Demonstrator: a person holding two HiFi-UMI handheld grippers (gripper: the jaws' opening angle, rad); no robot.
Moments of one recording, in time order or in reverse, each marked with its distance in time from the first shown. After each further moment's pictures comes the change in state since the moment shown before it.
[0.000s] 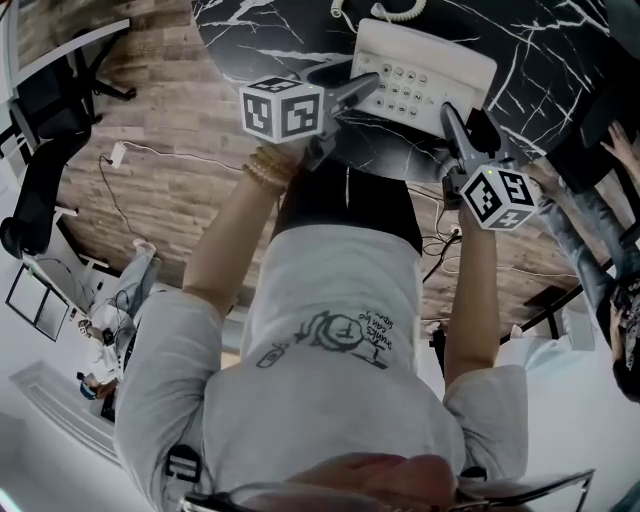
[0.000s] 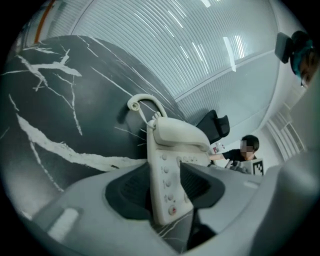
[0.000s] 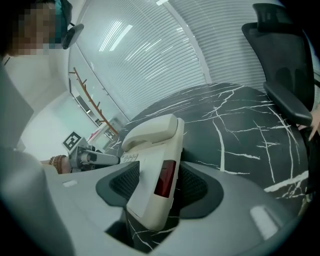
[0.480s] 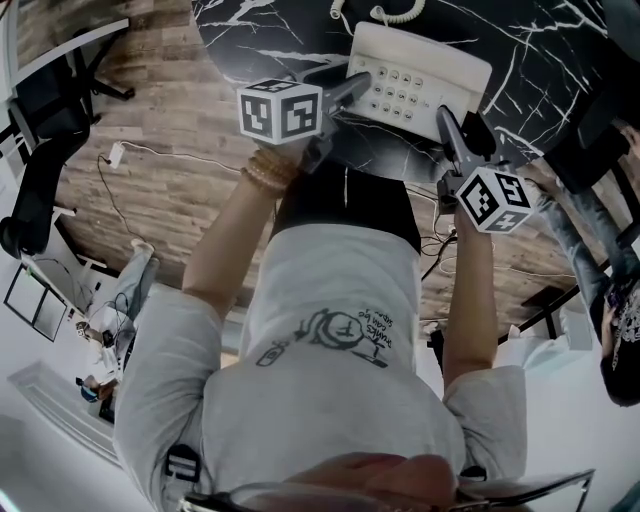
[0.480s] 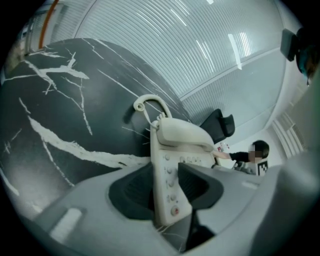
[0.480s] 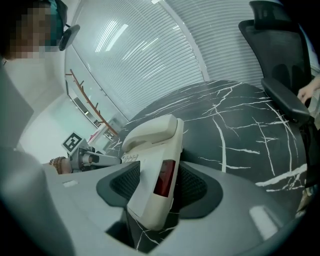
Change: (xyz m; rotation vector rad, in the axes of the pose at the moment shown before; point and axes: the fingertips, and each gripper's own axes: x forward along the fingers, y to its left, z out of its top) left arm -0.005 0.005 0.000 -0.025 0.016 0.062; right arm -0.003 0.006 -0.001 0.040 0.015 -0.006
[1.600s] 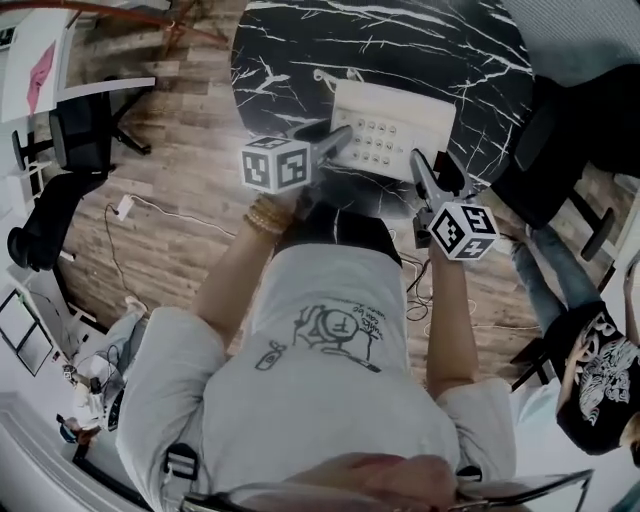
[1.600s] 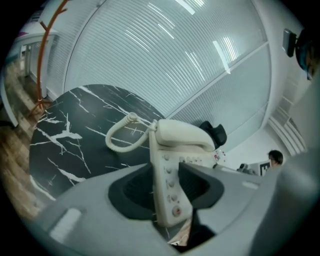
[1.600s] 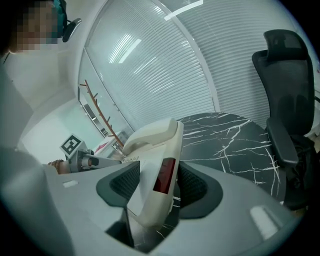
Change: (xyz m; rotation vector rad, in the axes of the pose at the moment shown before) left arm -0.088 -0.106 0.063 0.091 -0.127 0.019; right arm -0.081 0.081 0.096 -0.082 -0.141 0.039
